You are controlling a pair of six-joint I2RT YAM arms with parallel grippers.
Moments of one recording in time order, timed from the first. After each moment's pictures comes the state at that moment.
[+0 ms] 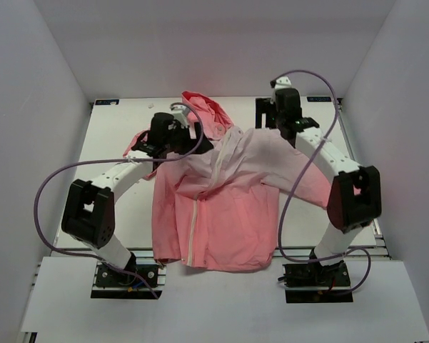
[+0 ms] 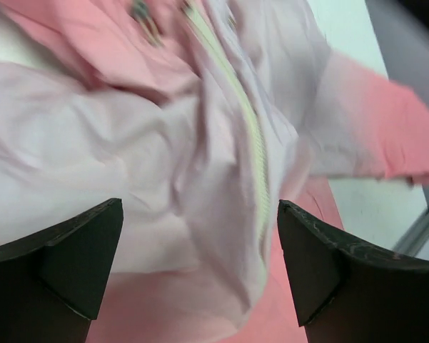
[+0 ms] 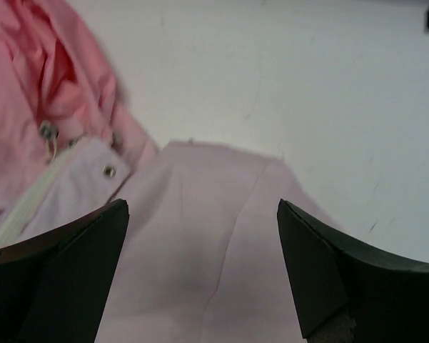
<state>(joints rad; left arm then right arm) -0.41 1.62 1.14 -0.05 0.36 -0.40 0.35 1.78 1.50 -0.19 0.15 0.07</state>
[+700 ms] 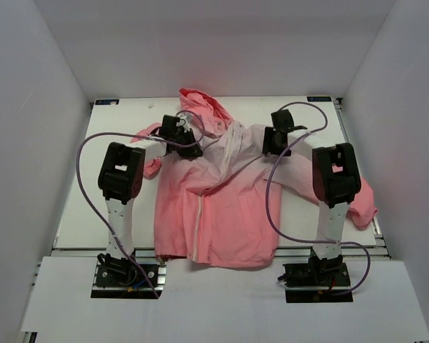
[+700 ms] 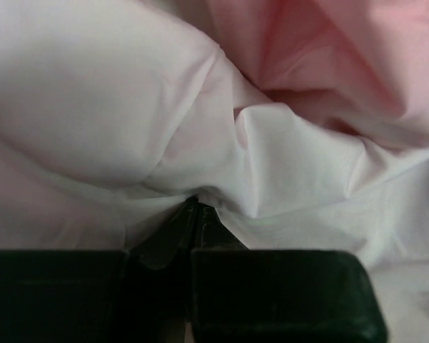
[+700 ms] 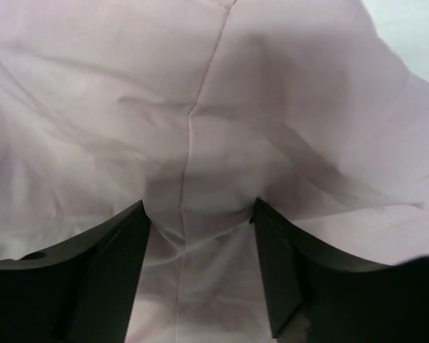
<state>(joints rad) -0.29 2.14 1.39 -0.05 0.42 -0.41 0.27 2.03 1.41 -0.37 0.11 0.28</state>
